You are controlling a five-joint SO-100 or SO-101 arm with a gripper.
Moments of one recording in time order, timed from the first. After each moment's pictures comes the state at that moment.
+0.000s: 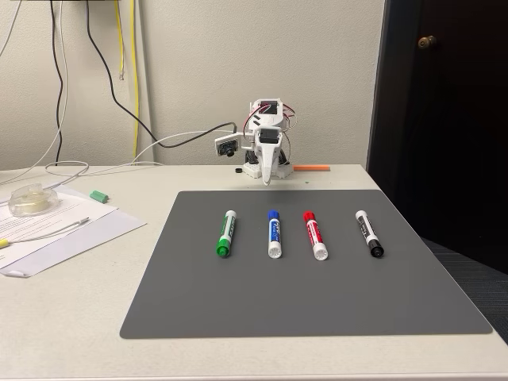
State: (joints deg) arm -1.3 188.3 179.9 42.3 -0.6
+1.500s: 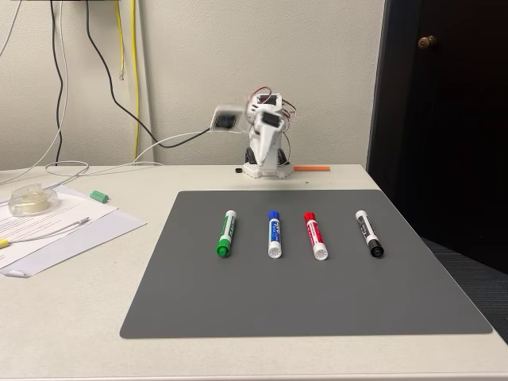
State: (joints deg) arm -1.0 177.6 170.8 25.0 -28.5
